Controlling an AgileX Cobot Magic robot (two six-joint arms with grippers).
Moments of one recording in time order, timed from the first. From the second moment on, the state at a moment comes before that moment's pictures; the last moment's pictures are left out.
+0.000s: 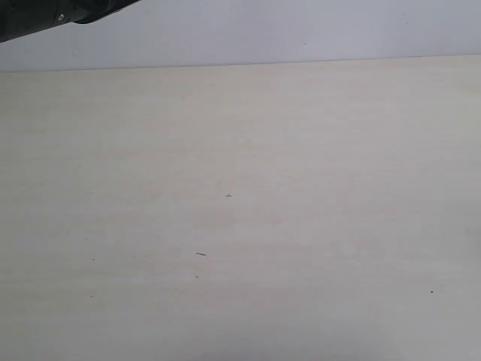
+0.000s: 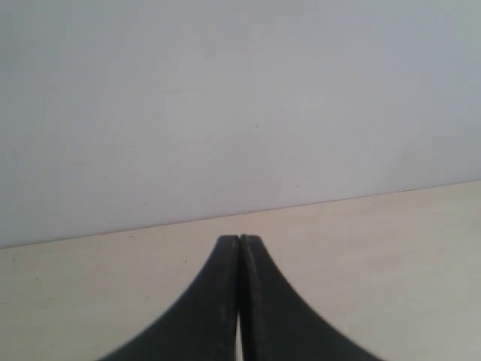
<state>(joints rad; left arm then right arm) -0.66 1.42 -0.97 -1.14 -0.28 0.94 0.15 0.00 0.00 0.05 0.35 -0.12</state>
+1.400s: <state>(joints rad) -0.66 1.42 -0.97 -1.09 -0.33 0.95 0.15 0.00 0.00 0.05 0.35 -0.12</state>
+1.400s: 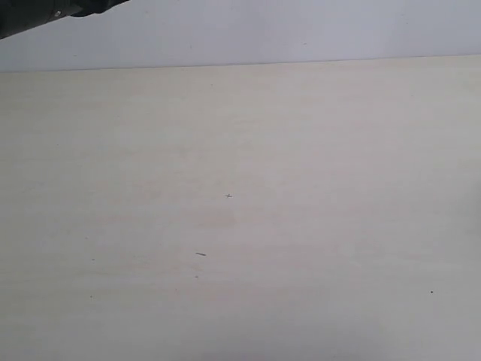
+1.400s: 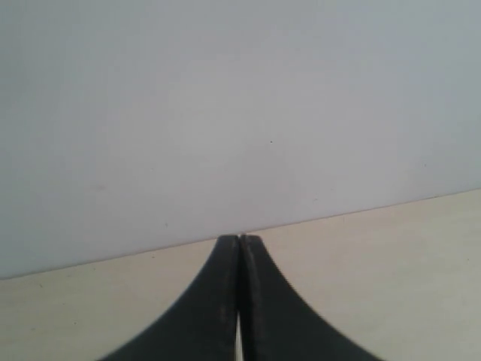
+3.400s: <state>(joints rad) -0.15 0.09 -0.27 -1.27 -0.15 1.12 0.15 0.00 0.00 0.05 0.35 -0.12</state>
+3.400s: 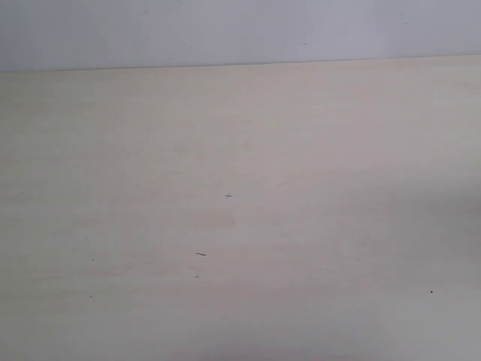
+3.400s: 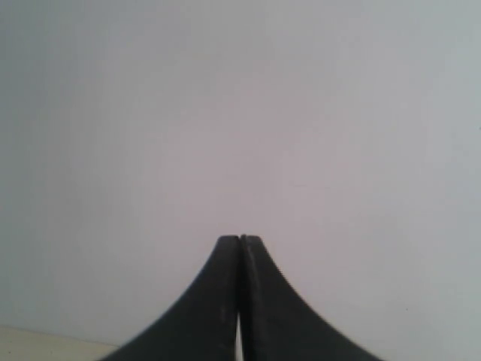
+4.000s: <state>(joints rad) -0.15 0.05 -0.17 0.11 0.22 -0.15 0.15 0.00 0.00 0.05 0.35 -0.12</state>
